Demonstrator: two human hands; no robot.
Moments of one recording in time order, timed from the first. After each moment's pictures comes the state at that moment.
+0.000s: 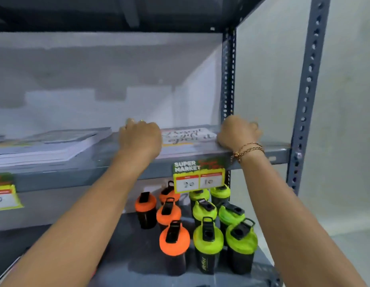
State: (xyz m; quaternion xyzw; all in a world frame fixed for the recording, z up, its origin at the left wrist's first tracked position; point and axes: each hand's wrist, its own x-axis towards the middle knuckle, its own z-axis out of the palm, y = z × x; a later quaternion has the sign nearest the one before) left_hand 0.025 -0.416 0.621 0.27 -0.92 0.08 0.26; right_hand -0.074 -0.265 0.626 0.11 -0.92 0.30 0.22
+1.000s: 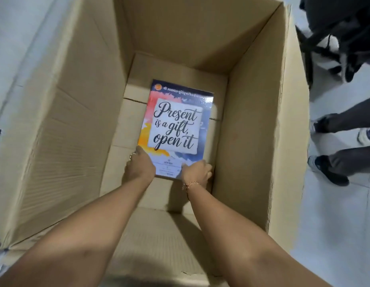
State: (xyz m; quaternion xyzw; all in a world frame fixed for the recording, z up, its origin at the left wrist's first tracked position) left_hand 0.019 0.013 -0.023 -0.06 -0.94 -0.03 -0.33; right_hand 0.108 0.096 -0.033 -0.70 -0.59 0.37 -0.13
